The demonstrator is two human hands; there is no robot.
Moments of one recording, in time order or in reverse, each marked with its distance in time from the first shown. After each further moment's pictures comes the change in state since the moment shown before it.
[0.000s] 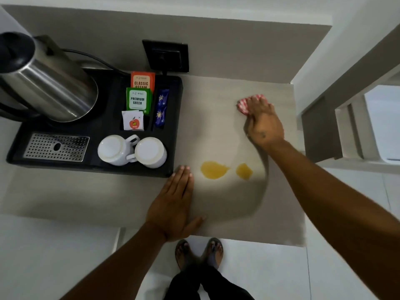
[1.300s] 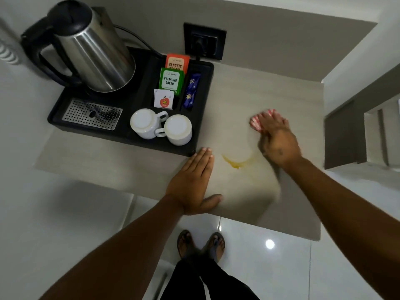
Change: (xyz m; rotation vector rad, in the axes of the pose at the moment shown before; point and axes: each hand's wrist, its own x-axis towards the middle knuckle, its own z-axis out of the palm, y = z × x) left_hand -0.005 0.002 -0.001 -0.060 0.057 -0.043; right_hand -0.070 -0.034 0.004 -0.002 -0.119 -0.135
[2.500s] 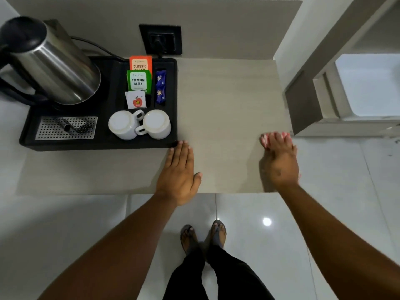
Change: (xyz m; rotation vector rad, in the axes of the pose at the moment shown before) left_hand -0.014 0.006 -0.003 0.195 -0.083 -0.029; right_hand -0.156 0.003 0.009 0.046 0.191 0.489
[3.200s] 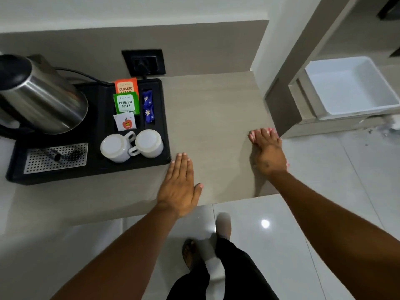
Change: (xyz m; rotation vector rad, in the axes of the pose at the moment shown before) left_hand 0.009 -0.001 -0.005 0.053 -0.072 0.074; right_hand 0.032 0.000 0.001 -0.114 -0.028 -0.010
